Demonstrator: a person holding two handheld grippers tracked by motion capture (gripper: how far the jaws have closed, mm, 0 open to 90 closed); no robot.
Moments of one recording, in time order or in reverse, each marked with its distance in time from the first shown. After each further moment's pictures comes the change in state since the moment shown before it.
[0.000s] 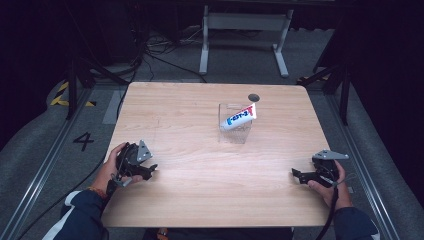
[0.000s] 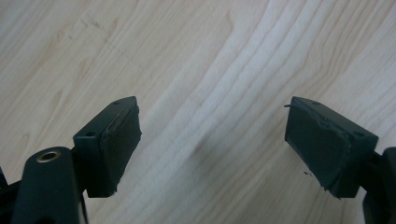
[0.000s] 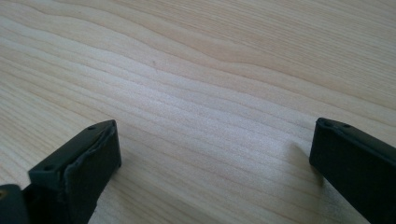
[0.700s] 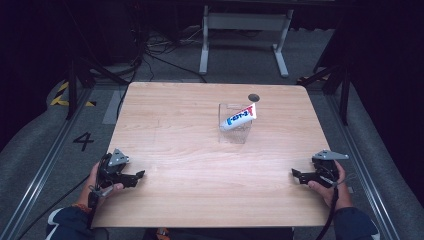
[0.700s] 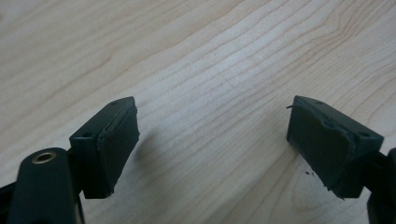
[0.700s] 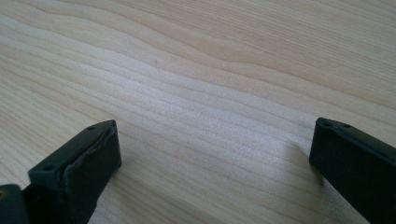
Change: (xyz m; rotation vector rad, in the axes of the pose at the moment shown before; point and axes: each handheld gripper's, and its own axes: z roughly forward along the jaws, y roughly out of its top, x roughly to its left) left arm 0.011 -0.062 -0.006 -0.123 -0.114 -0.376; right arm 0.001 0.000 0.000 -0.001 0.003 -0.005
